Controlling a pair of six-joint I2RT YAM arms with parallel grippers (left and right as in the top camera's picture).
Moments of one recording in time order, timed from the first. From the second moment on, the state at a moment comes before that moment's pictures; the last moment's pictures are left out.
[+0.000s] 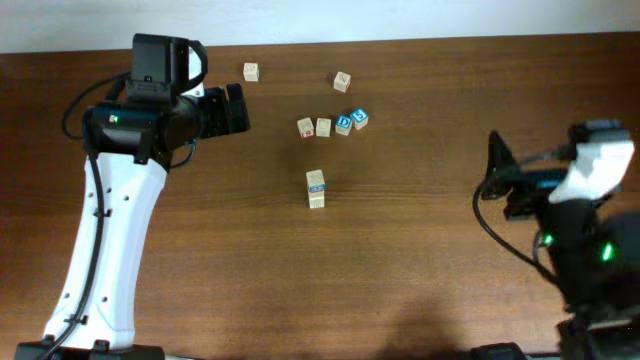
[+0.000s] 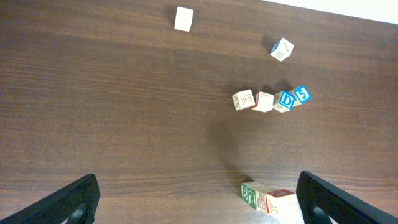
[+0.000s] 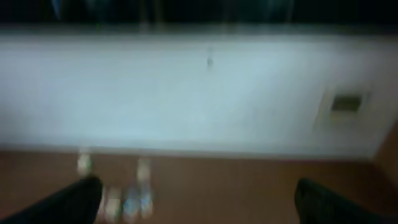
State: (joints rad) left arm -0.14 1.60 1.72 -1.03 0.04 -0.26; right arm 0.08 0.70 1.08 -0.46 0.03 0.01
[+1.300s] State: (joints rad) left arm -0.14 1.60 1.72 -1.03 0.04 -0.26; right arm 0.04 0.01 0.01 -0.07 -0.01 0.00
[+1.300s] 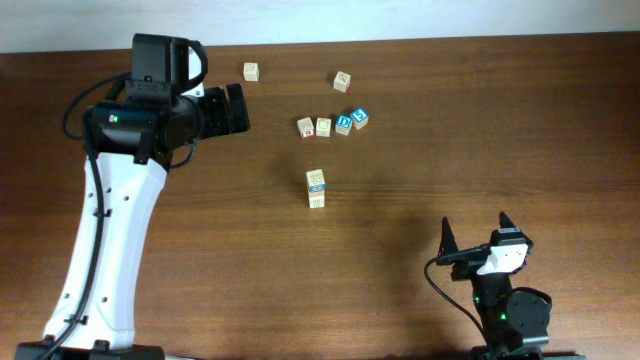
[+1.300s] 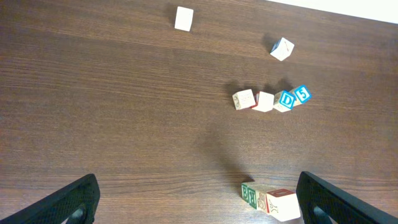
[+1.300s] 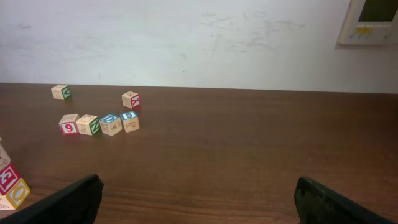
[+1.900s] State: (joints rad) left arm -0.08 0.89 0.82 -0.25 0.05 0.22; right arm 0.04 0.01 0.01 -0.07 -0.01 0.00
